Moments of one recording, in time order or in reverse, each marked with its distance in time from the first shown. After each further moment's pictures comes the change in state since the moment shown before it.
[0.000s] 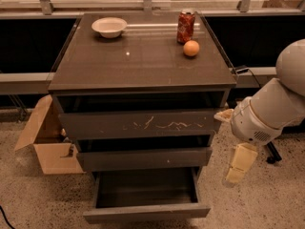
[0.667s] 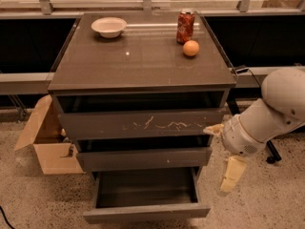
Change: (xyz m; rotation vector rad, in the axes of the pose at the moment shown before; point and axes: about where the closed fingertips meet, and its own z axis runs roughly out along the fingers) arm 0.017 -0.002 0.062 -0.093 -0.082 -0.070
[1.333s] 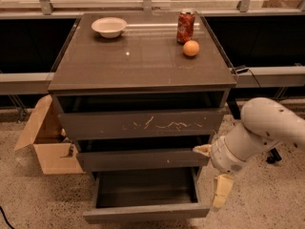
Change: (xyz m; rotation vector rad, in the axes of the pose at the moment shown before) arm 0.028 0.005 0.079 -0.085 -0.011 -0.073
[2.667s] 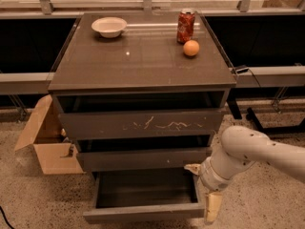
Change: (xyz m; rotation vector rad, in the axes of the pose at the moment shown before) arm 0.044 -0.002 0.095 -0.044 0.058 -0.115
